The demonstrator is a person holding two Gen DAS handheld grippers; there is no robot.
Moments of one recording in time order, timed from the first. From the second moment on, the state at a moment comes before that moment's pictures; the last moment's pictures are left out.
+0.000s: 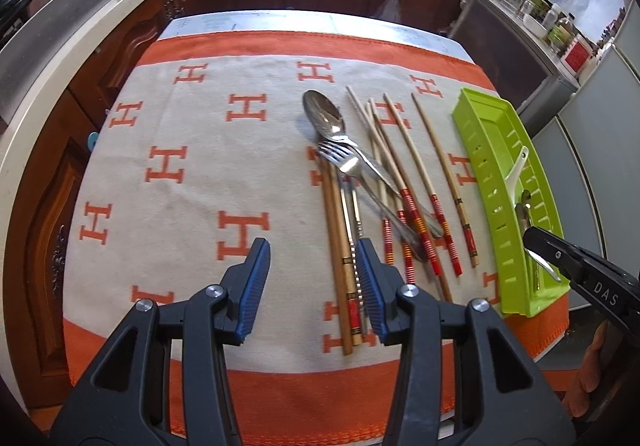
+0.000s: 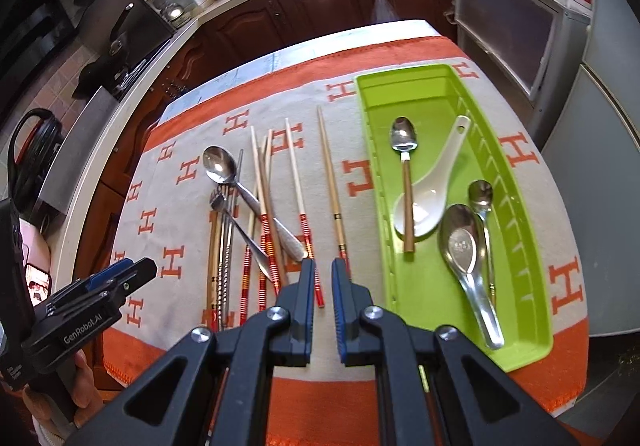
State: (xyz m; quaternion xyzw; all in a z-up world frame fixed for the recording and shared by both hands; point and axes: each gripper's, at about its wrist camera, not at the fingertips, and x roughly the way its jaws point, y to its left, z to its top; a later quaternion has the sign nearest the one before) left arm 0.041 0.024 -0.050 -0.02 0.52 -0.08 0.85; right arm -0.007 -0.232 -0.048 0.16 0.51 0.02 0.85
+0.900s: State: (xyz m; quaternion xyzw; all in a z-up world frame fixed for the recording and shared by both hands) left arm 0.114 0.029 -0.094 -0.16 0.55 -0.12 0.81; right arm 0.095 -0.194 -0.099 0.16 0.58 0.11 0.79
